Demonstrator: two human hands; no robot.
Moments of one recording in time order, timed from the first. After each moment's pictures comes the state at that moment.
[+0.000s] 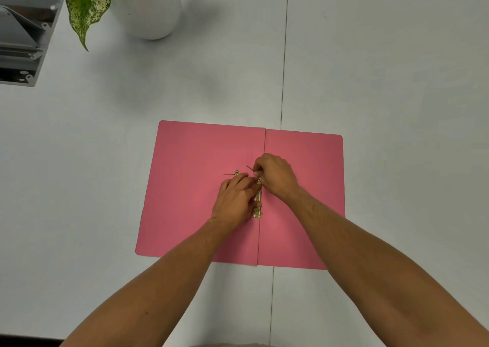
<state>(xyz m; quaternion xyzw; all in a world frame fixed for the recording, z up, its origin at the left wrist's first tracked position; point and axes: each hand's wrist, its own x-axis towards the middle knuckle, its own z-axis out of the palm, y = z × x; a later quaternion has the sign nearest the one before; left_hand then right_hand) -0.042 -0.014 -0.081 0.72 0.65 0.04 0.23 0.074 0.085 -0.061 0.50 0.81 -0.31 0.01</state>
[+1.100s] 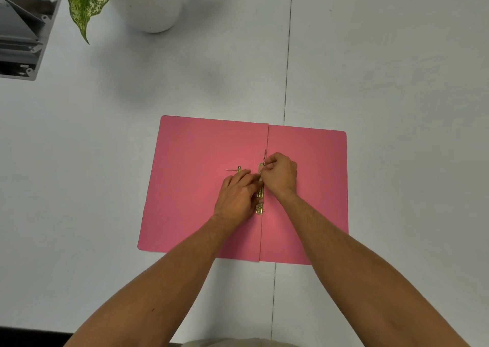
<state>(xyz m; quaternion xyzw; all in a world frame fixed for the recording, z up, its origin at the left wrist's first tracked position) -0.042 -0.017 -0.083 0.70 0.66 0.06 0.25 0.065 0.067 -0.067 0.71 0.57 -0.40 -0.15</state>
